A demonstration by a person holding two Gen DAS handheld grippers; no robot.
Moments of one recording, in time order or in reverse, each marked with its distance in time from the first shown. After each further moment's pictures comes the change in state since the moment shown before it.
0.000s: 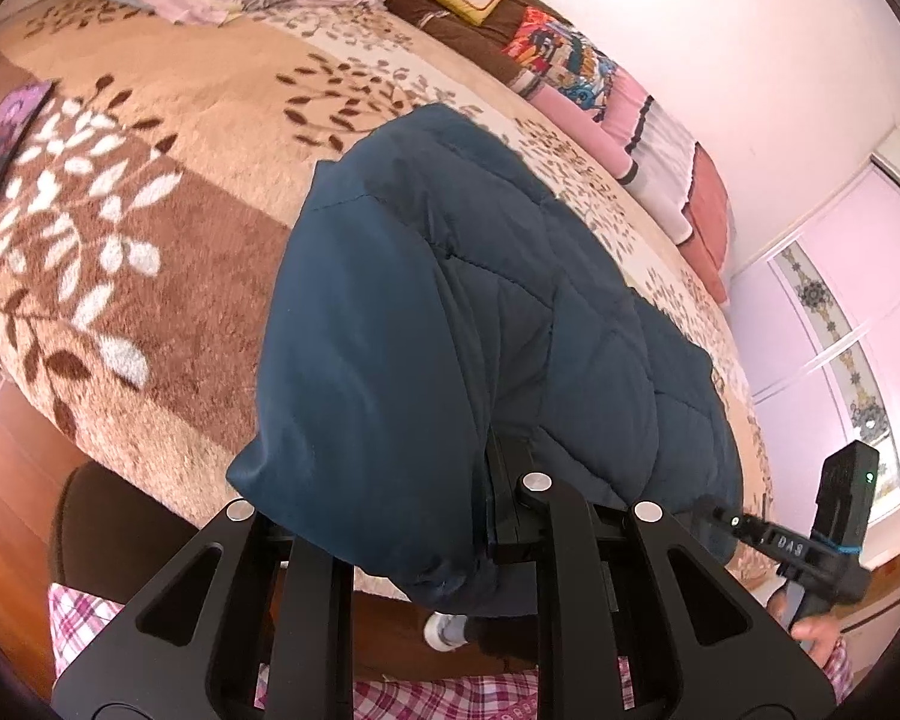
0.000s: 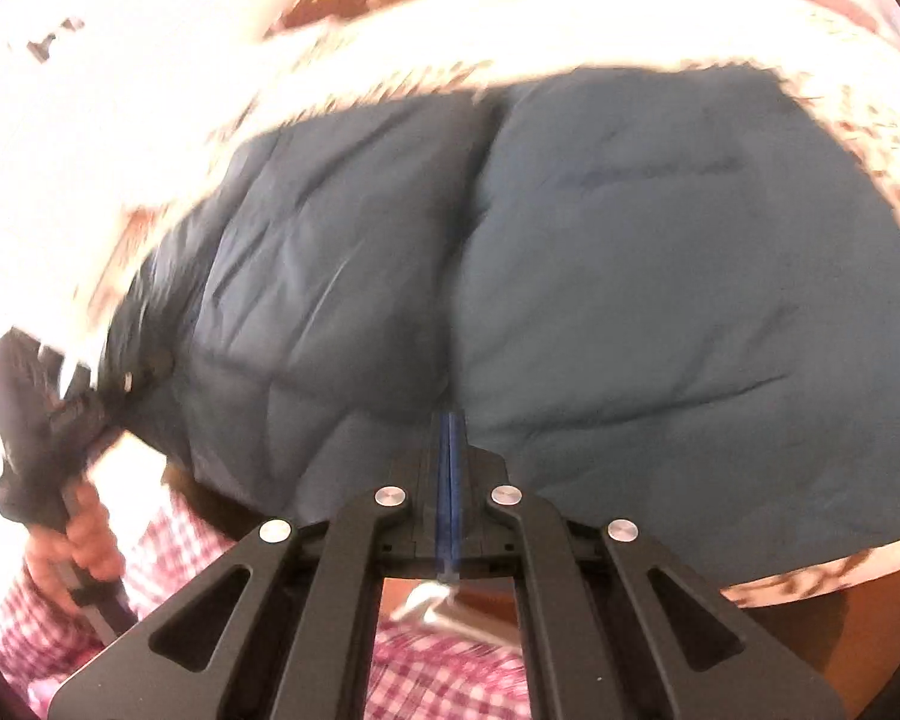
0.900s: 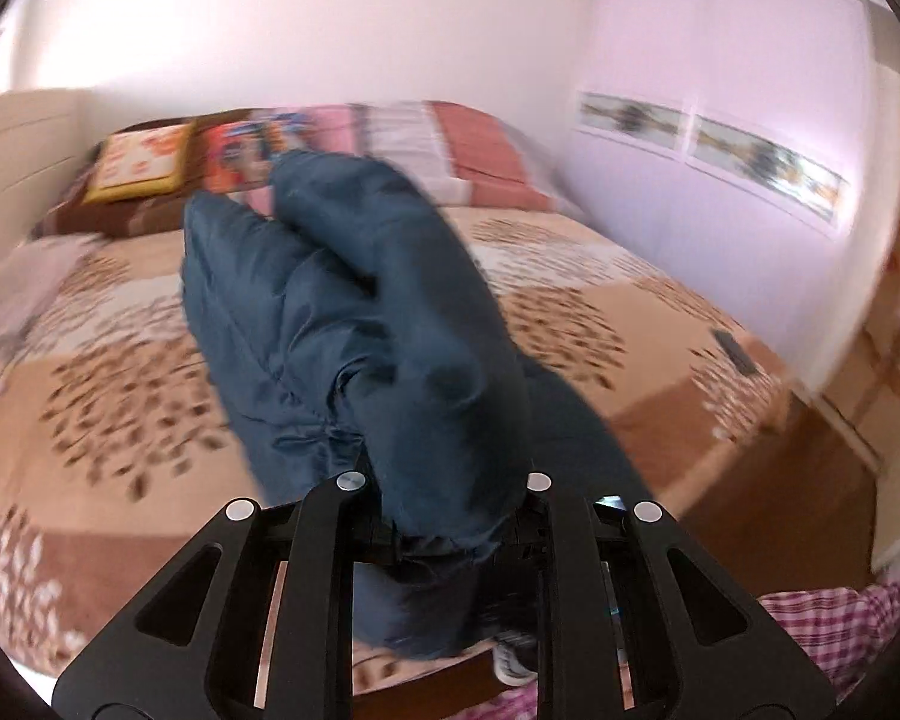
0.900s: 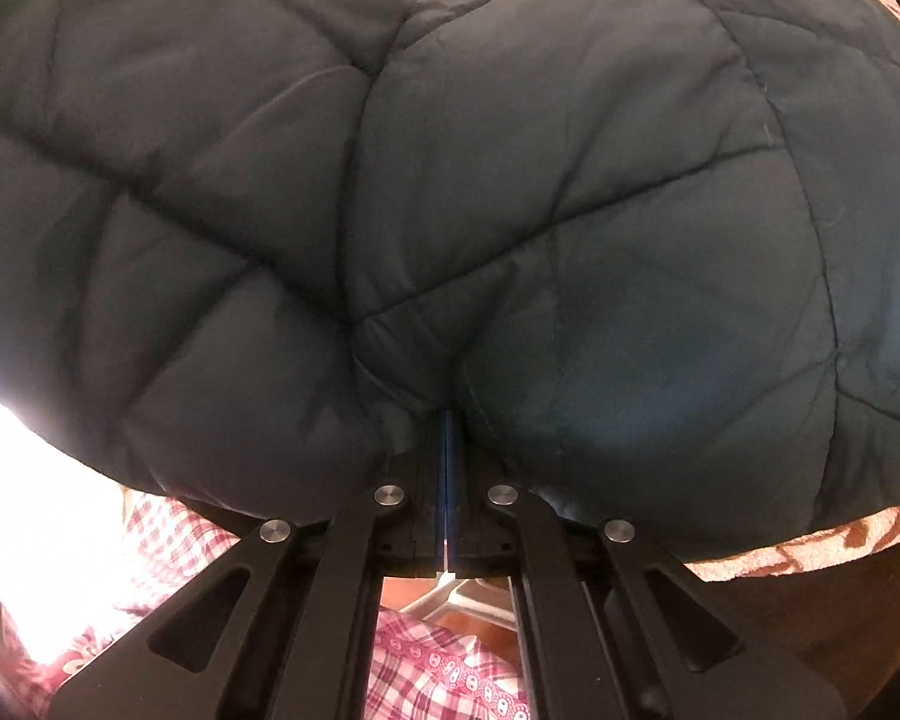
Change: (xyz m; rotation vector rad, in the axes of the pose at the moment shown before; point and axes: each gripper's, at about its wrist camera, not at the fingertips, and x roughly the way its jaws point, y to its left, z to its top) left arm -0.031 -0.266 -0.039 0.767 -0.105 -0.190; right arm 0.055 -0.057 -0.081 0.125 0.071 0.114
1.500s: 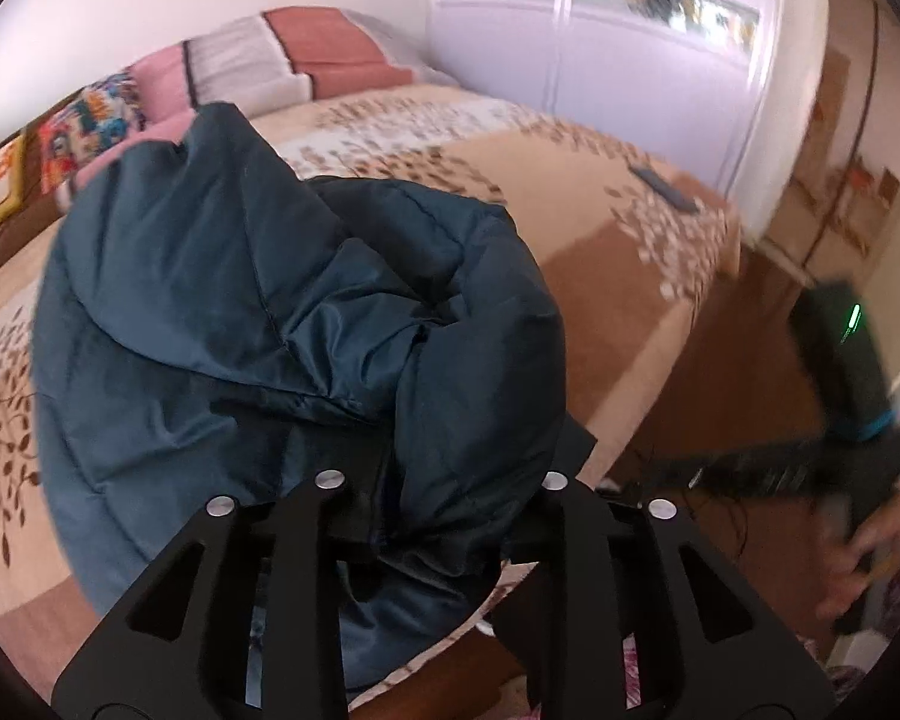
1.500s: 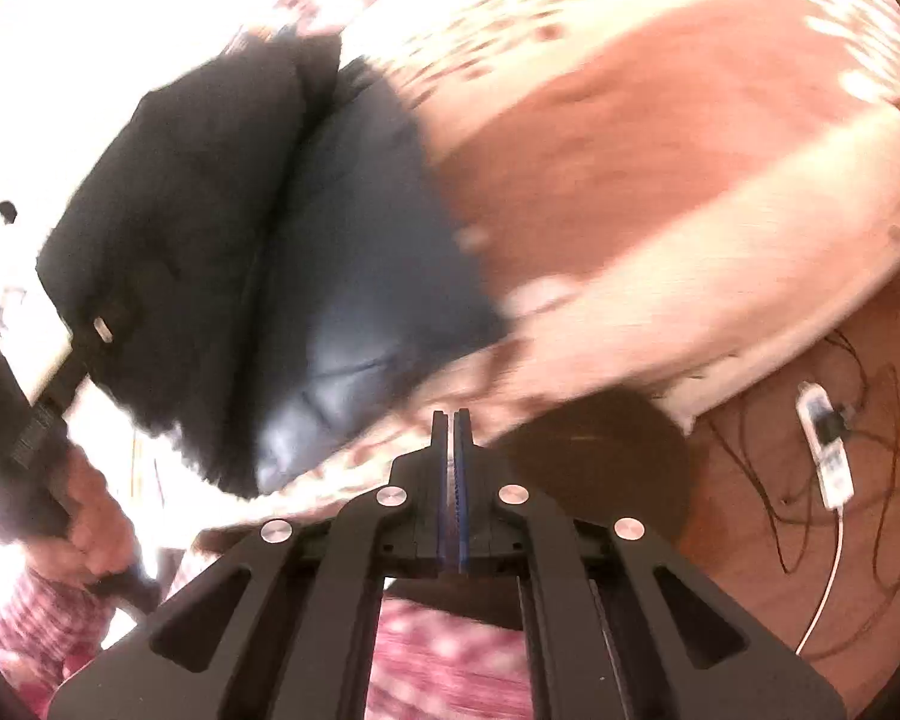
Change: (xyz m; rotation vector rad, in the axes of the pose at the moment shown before) left arm 0.137 -0.117 -0.041 0.256 0.267 -0.164; right arm -0.148 -0.164 -0.102 0.409 -0.269 -0.016
